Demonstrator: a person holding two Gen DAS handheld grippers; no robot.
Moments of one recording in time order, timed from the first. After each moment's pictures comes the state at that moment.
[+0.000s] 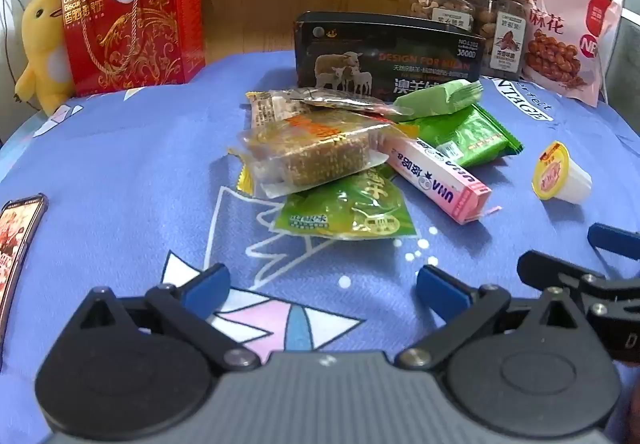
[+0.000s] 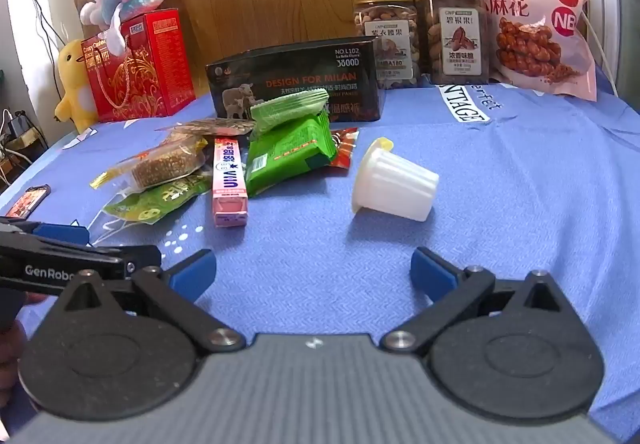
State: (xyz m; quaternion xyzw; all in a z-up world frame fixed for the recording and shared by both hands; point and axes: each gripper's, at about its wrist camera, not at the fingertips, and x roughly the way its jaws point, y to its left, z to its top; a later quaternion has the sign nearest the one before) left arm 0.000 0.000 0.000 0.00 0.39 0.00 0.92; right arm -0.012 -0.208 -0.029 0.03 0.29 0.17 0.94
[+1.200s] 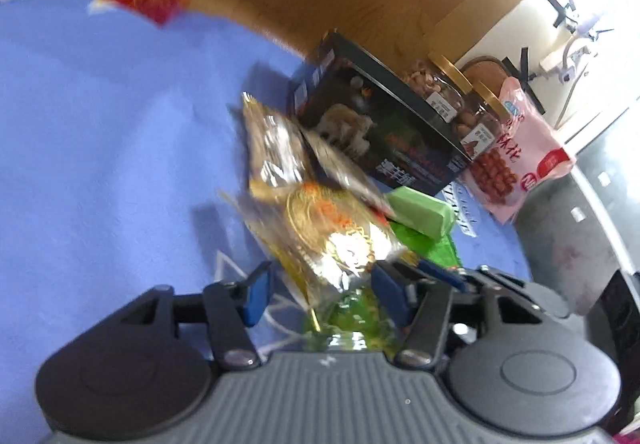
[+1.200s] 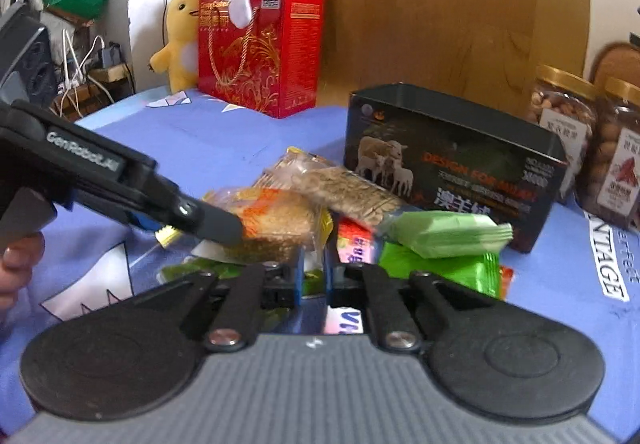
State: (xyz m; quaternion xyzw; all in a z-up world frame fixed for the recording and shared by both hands) left arm 0.071 0.105 -0.005 -0.28 0.39 -0.16 0.86; right arm 0.054 -0.121 -0.001 -0.11 0.25 0.34 0.90
